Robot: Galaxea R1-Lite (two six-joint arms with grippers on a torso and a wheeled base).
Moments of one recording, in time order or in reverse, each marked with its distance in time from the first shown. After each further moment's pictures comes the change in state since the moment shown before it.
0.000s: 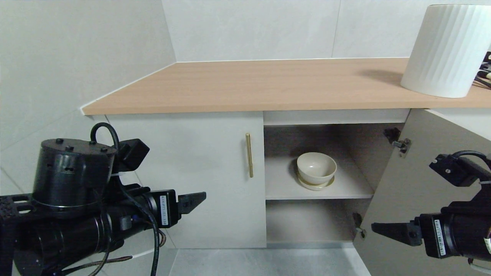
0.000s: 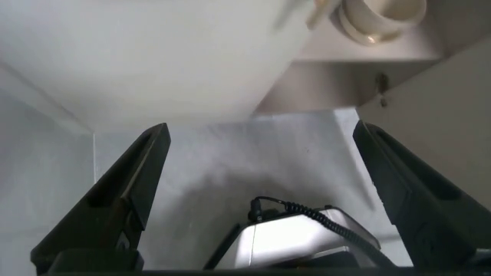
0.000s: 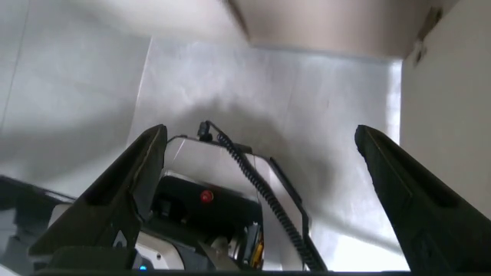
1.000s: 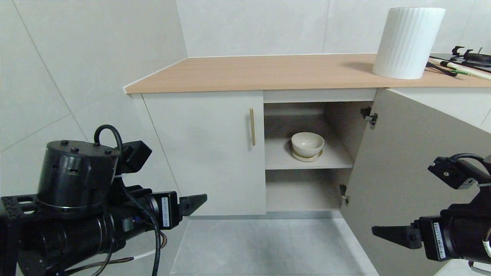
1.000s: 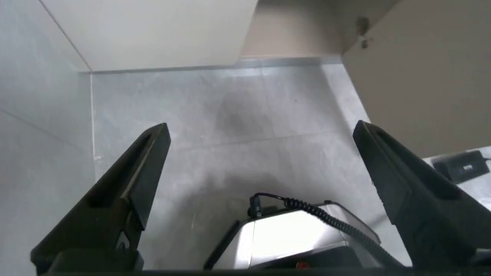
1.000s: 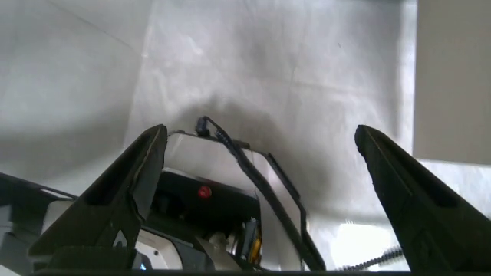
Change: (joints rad) left arm -0.004 0.003 0.006 0.002 -0.001 0.001; right arm 0.002 0.000 0.005 0.014 -0.005 0.000
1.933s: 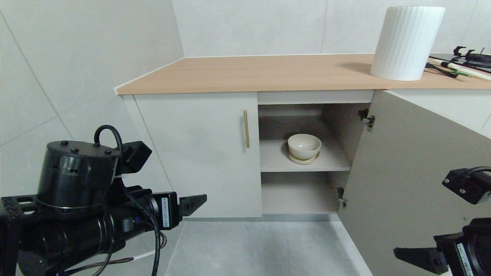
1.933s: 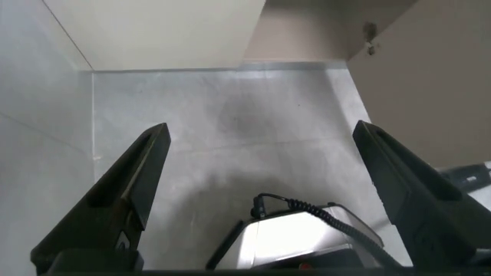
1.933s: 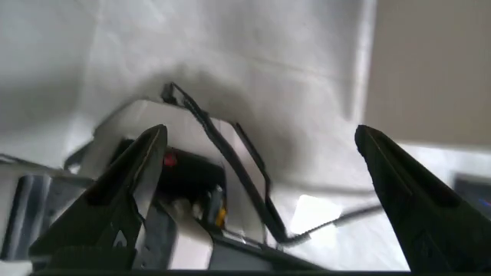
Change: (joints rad) left arm -0.001 0.001 0.001 -0.001 0.001 0.001; right arm -0.003 -0.068 -0.022 0.205 -0.042 -0.105
